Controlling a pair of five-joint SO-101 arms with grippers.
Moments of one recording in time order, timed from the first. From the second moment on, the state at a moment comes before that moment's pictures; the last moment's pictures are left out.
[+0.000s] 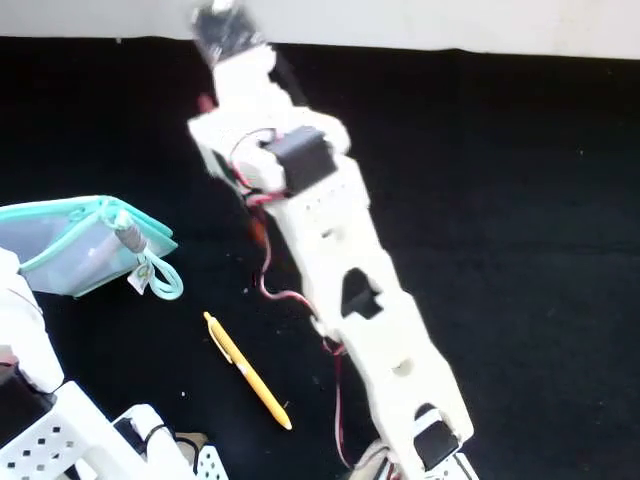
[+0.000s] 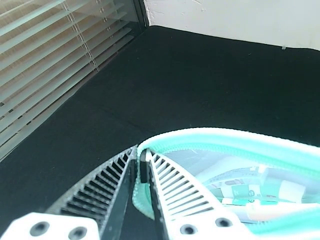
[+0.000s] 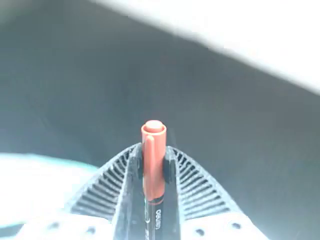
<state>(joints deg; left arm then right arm) -49.3 -61.5 42.7 60.4 -11.4 -42.2 41.9 -94.3 89.8 -4.1</state>
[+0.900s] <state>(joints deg) -43.9 -61.6 43.2 60.2 -11.7 -62.5 40.1 -95.7 64.7 -8.7</state>
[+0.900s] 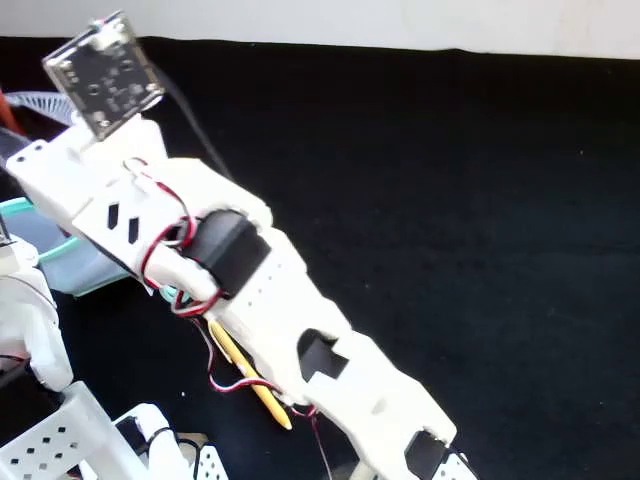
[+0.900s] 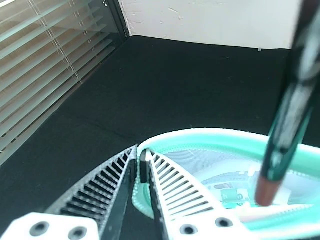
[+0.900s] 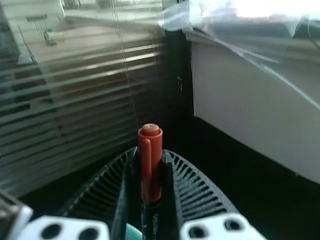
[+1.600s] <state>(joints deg) -43.8 -61.6 43.2 60.2 -11.6 -68.0 35.1 -95.7 81.1 -8.7</state>
